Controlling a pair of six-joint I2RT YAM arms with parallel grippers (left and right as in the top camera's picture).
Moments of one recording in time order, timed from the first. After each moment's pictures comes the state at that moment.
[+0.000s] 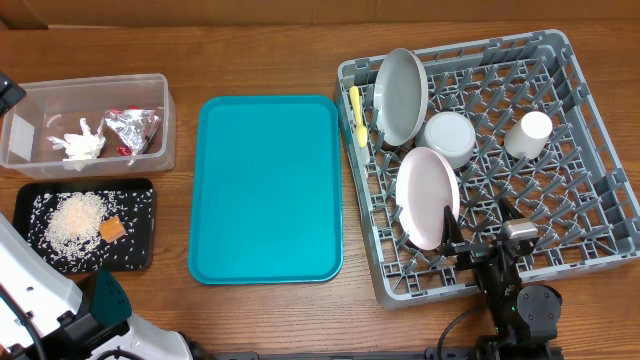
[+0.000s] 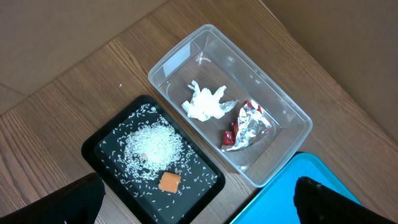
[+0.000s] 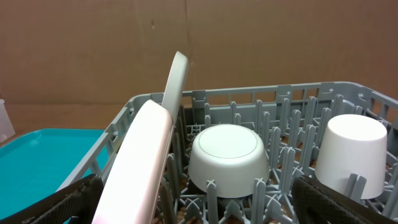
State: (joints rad) left arm 0.56 1.81 2.52 -1.62 -0.07 -0.32; right arm 0.05 0.01 0.02 -0.02 -0.12 0.07
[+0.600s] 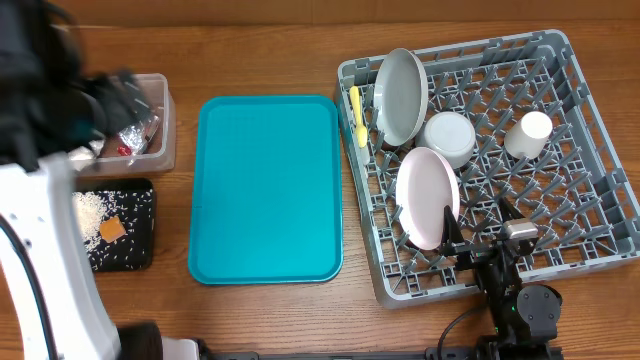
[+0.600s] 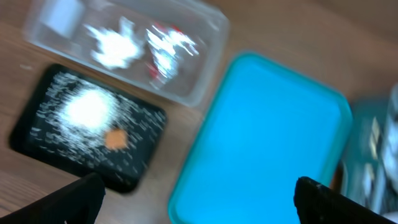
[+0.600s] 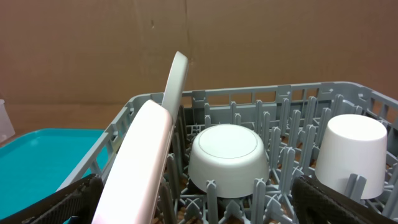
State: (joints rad) left arm 0.12 1.58 2.15 -1.62 -0.07 -0.32; right arm 0.05 0.01 0.02 -0.02 -0.12 0.07
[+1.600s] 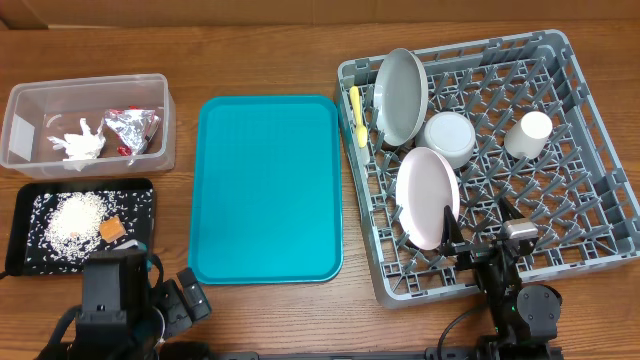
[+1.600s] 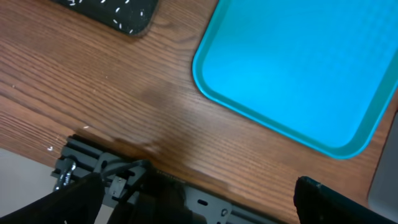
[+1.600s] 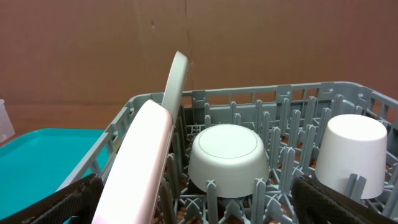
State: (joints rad) left arm 0.00 0.67 1.09 -1.60 -0.07 -0.48; right arm 0.05 0.01 0.02 -0.02 -0.12 0.07
